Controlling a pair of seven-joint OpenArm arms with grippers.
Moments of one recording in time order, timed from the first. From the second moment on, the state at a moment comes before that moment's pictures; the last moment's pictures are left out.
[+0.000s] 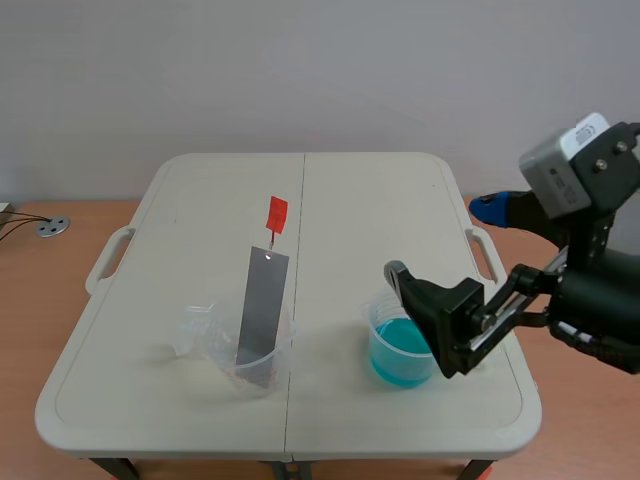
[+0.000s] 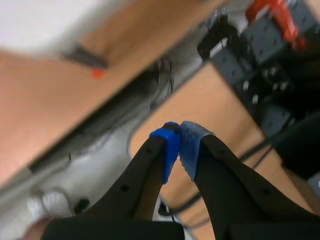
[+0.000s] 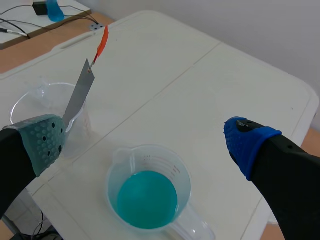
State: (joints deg) left arm 62.0 -32.4 -8.2 103.2 -3.7 -23.0 6.9; right arm -24.1 30.5 -5.0 107.0 14.5 25.8 4.0
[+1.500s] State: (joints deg) left arm 60.5 -27.2 3.4 79.7 -3.9 -23.0 6.4; right arm 7.7 11.7 -21.9 75.5 20.5 35.6 -2.8
